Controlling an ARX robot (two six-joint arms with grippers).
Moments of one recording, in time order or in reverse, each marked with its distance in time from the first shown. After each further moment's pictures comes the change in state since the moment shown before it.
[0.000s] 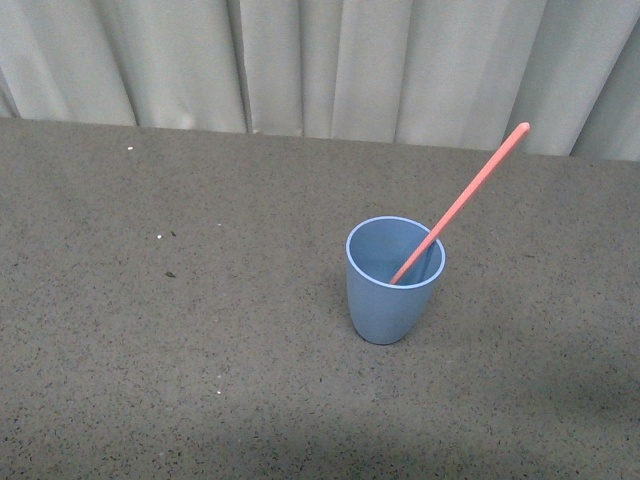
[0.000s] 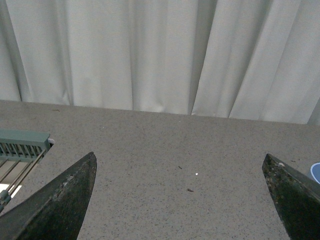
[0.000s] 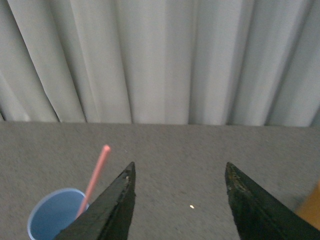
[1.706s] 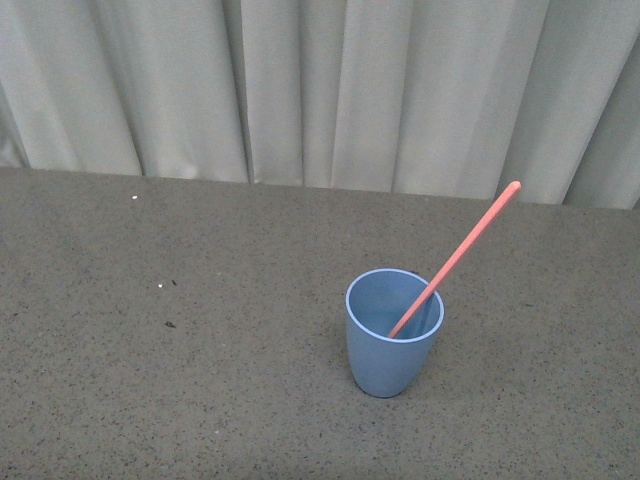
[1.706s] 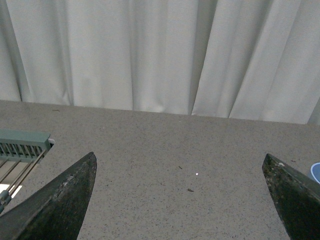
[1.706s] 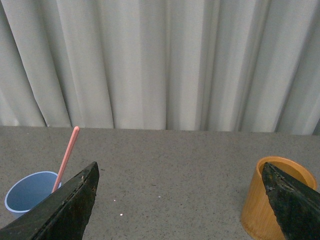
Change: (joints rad) left arm 0.000 -0.001 0.000 0.000 0.000 0.000; right arm -0.351 -0.807 -0.156 -0.554 -0.326 -0.055
